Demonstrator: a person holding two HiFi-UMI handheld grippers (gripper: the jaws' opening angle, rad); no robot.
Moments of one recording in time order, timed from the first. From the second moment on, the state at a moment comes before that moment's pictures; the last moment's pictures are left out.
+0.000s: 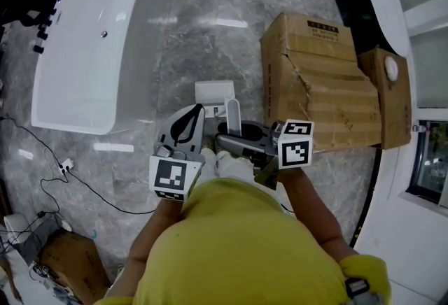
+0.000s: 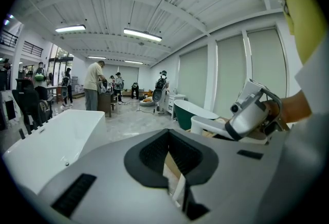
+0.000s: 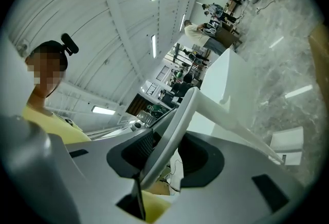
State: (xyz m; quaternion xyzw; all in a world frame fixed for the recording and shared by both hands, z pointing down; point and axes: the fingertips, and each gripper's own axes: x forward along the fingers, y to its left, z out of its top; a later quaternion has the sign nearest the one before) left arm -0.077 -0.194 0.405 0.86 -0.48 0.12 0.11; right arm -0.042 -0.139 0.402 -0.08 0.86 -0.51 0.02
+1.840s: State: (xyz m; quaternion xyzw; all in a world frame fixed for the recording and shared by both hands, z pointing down) left arm -0.089 -0.195 0.435 0.85 -0.48 0.15 0.14; right arm -0.049 -0.176 0.602 -0.18 0.83 -0.52 -0.10
